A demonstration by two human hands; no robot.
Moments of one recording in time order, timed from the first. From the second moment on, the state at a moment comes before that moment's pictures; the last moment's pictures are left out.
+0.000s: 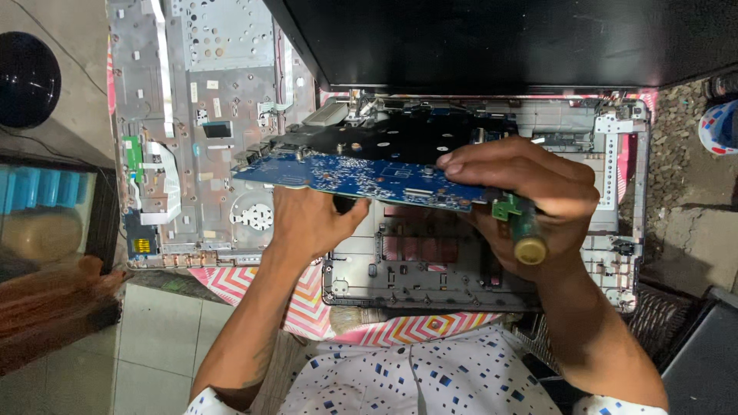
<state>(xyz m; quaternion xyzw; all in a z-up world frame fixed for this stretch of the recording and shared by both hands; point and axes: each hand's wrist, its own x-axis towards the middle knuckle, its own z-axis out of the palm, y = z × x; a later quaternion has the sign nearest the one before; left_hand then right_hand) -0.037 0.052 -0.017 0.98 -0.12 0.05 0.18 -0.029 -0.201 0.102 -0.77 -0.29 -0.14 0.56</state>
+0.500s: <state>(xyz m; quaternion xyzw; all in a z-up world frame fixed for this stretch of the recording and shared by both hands) -0.046 0.038 0.002 0.95 -0.09 0.04 0.29 -0.031 -0.189 0.116 -0.76 -0.33 -0.15 0.54</state>
